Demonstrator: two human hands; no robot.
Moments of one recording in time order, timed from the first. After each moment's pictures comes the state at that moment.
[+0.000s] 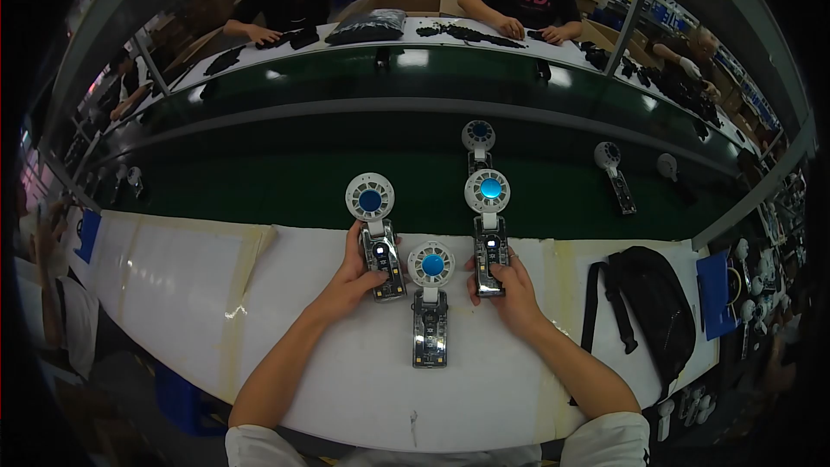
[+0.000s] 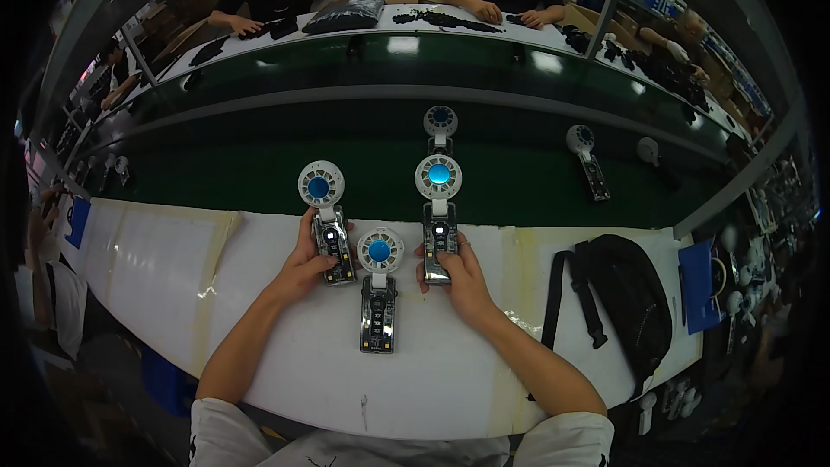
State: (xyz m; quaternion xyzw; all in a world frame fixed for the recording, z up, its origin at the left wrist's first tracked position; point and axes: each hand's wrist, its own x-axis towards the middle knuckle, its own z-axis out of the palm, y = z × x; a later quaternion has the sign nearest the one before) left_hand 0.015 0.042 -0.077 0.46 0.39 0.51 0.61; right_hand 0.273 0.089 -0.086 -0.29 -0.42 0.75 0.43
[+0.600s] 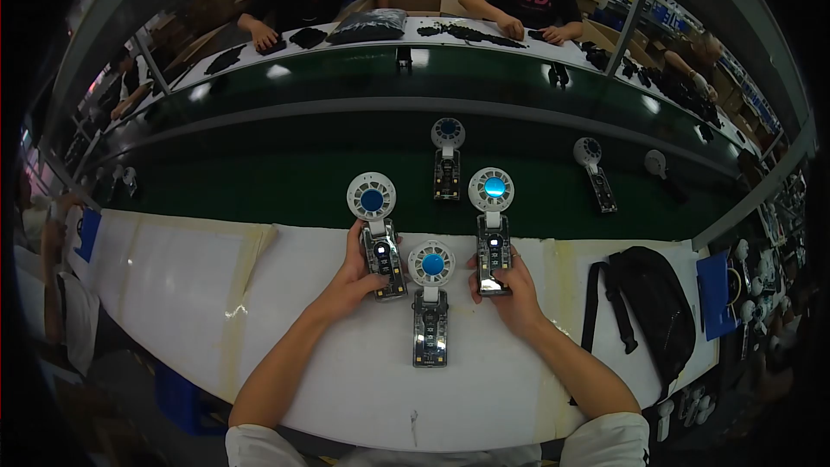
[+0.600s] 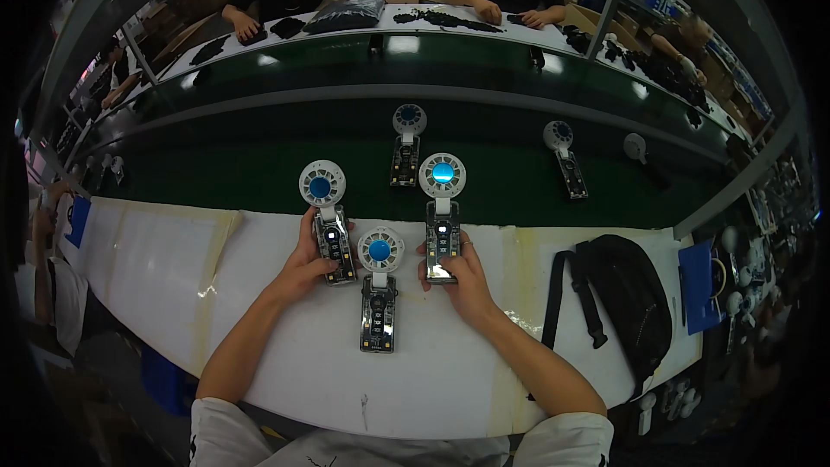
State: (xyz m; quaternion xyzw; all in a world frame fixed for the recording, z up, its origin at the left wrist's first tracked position) left_hand 0.016 0.041 -0.075 0.49 0.39 0.50 0.60; right_hand 0.277 0.088 -0.086 -0.27 -0.40 0.76 0.43
